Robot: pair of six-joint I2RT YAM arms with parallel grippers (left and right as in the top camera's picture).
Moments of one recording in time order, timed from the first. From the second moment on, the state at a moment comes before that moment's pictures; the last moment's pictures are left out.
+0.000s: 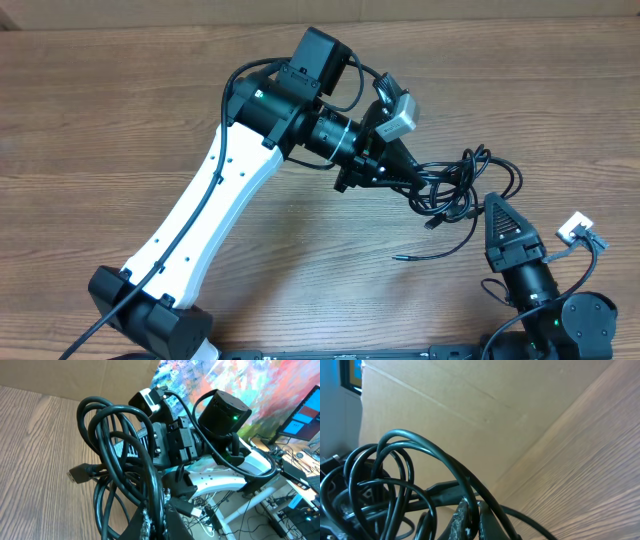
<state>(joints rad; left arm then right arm) -0.56 1.76 1.88 -1.17 1.29 0.63 0.05 0.13 0.43 -0.29 -0.21 1.06</state>
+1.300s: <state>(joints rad) -0.55 1.76 1.88 -1.05 1.34 0.63 0.05 0.13 0.43 -0.11 -0.40 1.57</state>
